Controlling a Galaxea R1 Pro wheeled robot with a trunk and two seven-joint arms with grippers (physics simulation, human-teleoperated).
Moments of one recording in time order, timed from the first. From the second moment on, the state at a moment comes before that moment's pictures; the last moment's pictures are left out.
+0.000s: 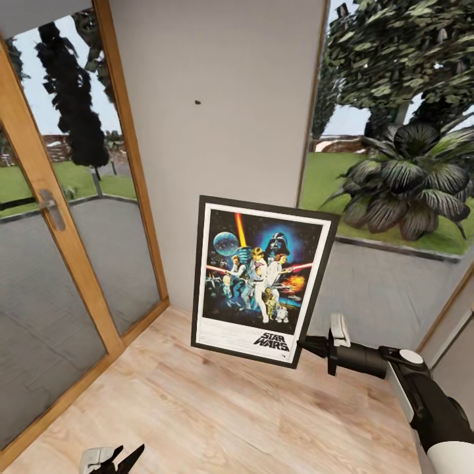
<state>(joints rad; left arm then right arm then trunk) -0.39 0.27 -0.02 -0.03 0.60 -0.38 -1.02 -0.49 -0.23 -0.13 -1.06 -0.11 0.14 1.38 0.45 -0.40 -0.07</state>
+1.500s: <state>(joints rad) -0.39 0.27 -0.02 -0.03 0.60 -0.38 -1.02 -0.49 -0.23 -0.13 -1.06 -0.11 0.14 1.38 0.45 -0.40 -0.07</state>
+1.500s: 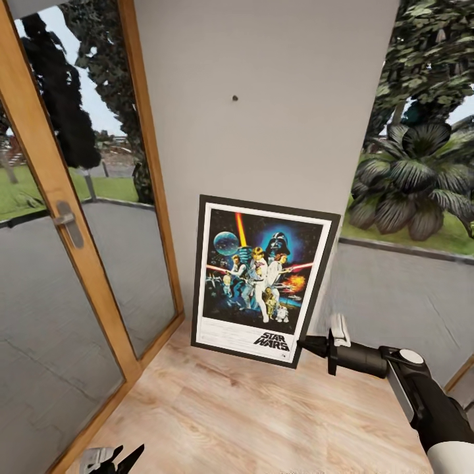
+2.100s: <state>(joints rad) -0.39 0.27 -0.02 -0.03 0.60 -0.38 -1.02 -0.49 -0.23 -0.13 -1.06 -0.11 0.14 1.38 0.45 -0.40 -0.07</state>
